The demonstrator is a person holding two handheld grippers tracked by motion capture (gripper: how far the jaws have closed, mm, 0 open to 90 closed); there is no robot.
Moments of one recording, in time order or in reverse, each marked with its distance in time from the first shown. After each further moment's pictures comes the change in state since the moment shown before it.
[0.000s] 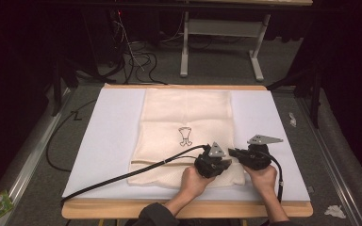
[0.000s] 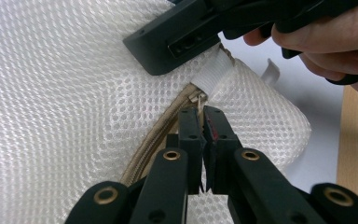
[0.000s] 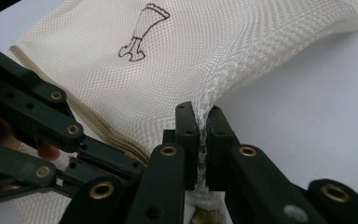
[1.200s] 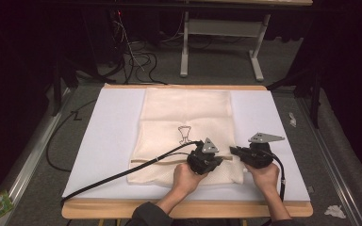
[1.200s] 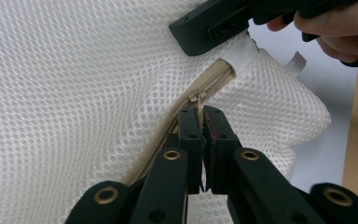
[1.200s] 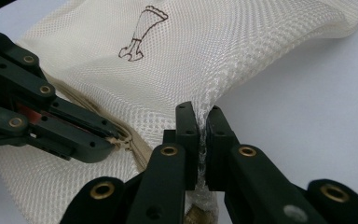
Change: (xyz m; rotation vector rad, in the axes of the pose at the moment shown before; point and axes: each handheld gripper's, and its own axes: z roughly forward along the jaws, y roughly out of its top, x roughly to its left) left arm 0.009 0.003 -0.026 0.011 0.061 0.002; right arm -0.001 0.008 -0.006 -0.003 -0.010 -0.035
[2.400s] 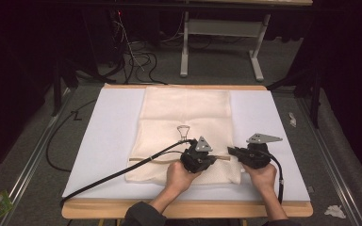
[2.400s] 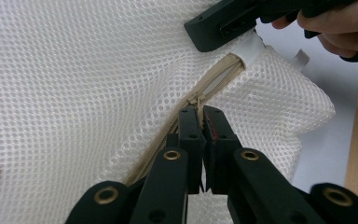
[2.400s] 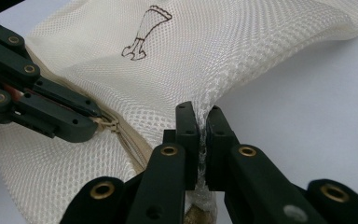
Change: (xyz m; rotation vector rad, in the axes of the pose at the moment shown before) left arm 0.011 -0.005 -0.015 0.017 0.013 0.000; right arm 0.002 -0.002 0.006 -0.008 0.012 0.004
